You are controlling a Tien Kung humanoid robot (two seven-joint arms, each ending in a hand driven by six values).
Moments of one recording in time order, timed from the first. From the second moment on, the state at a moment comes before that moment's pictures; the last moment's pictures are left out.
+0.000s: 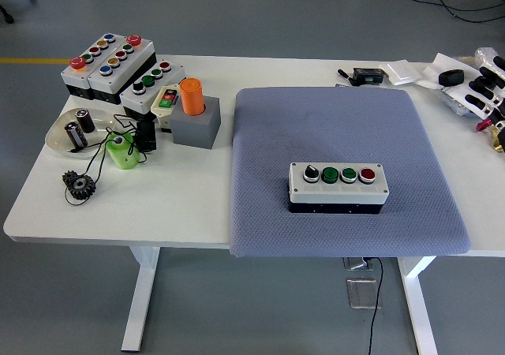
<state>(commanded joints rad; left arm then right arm) -0.12 0.11 -0.44 -0.18 0.31 0.29 0.03 0.06 -0.42 1.50 1.66 -0.55 -0.11 0.05</state>
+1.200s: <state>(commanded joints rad) -0.13 0.12 -0.50 -0.18 0.47 0.27 0.07 0.00 -0.37 1.60 1.68 -0.49 -0.08 0.02</state>
